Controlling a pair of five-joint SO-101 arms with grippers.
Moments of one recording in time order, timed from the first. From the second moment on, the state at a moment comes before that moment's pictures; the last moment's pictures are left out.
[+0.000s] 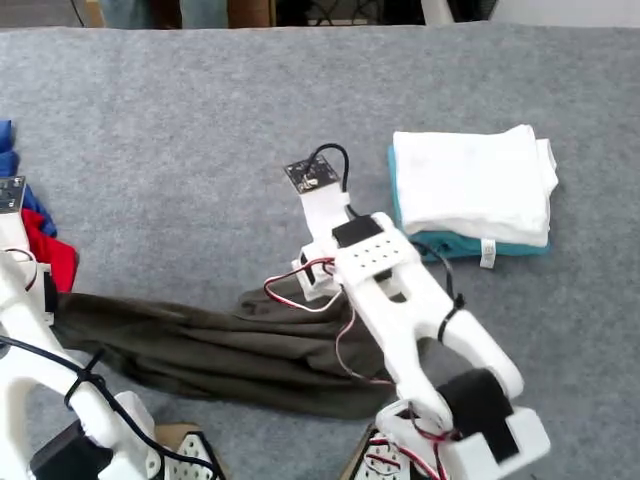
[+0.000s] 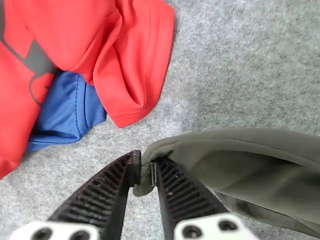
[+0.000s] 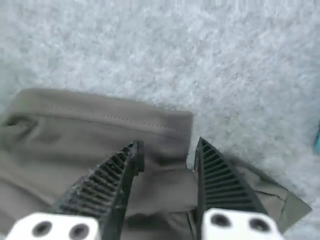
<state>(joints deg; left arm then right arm) -46.7 -28.4 37.7 74.4 -33.2 -25.4 -10.2 41.1 58.9 -3.6</state>
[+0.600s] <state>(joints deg) -46.7 -28.4 37.7 74.4 -33.2 -25.3 -5.0 41.0 56.0 -3.7</state>
